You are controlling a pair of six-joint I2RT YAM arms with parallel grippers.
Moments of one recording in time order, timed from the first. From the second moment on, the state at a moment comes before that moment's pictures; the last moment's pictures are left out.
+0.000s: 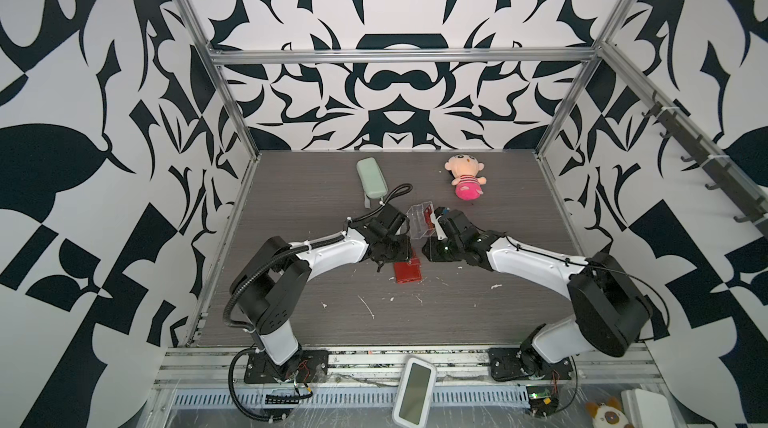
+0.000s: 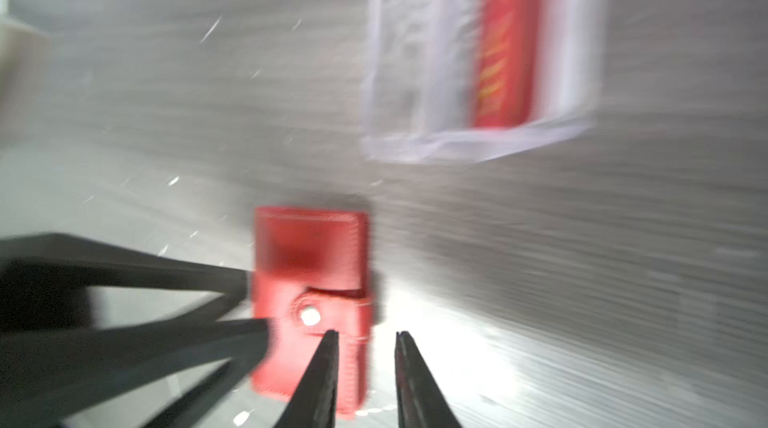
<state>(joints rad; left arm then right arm) -0.79 1.69 1.07 -0.36 0.18 -0.67 0.63 1.48 0.82 -0.29 -0.06 0.59</state>
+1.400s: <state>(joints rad) -0.23 1.58 0.83 -0.04 -0.77 -0.13 0.18 1.43 0.58 0.10 0.78 0.09</state>
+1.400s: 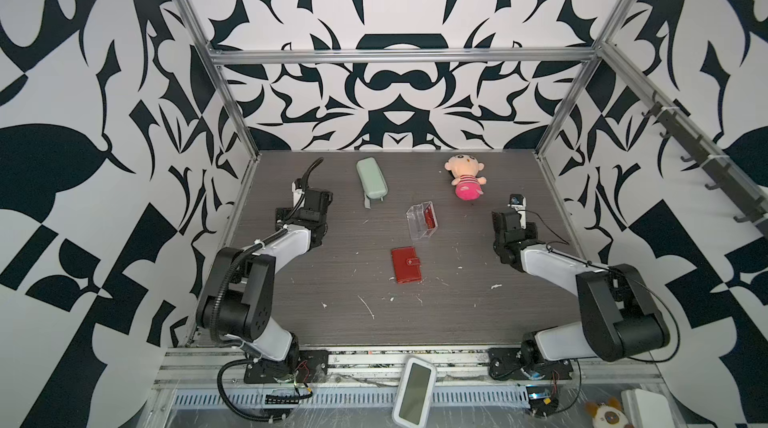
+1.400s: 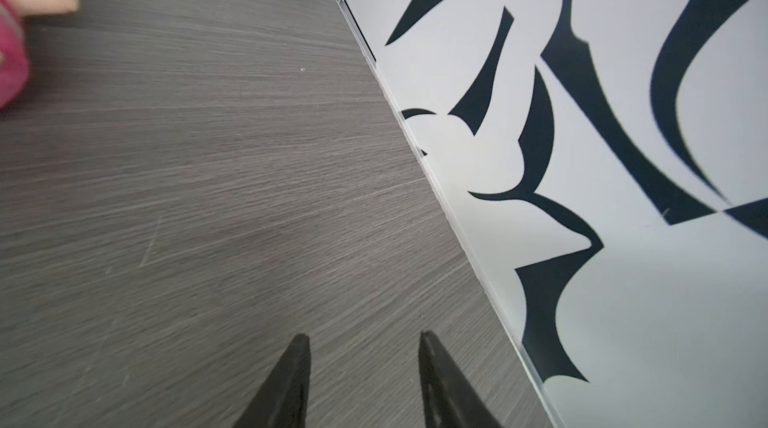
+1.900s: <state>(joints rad) 0.00 1.56 0.54 0.37 -0.44 -0.14 0.08 1.43 0.41 0.44 0.48 0.05</state>
